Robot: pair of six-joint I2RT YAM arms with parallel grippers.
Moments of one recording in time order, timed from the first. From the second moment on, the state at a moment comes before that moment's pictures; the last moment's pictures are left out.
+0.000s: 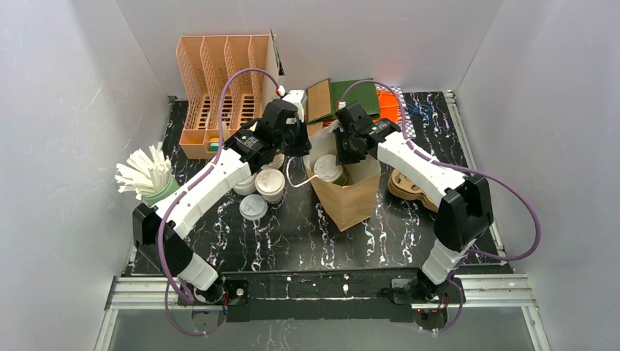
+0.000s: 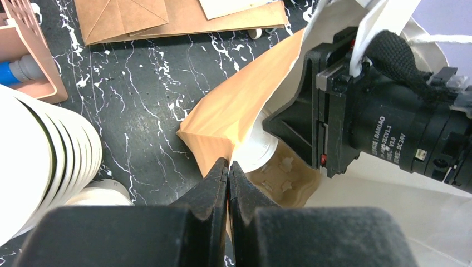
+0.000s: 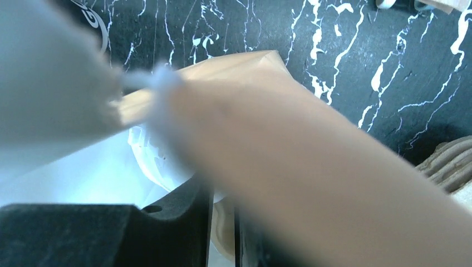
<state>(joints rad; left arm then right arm) -0.68 1.52 1.49 -0.60 -0.07 -0.44 0.64 1.70 1.52 -0.80 0.07 0.44</state>
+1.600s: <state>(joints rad) -0.70 1.52 1.55 -0.69 -0.06 -0.27 0.65 1.68 1.52 -0.80 0.06 0.31</state>
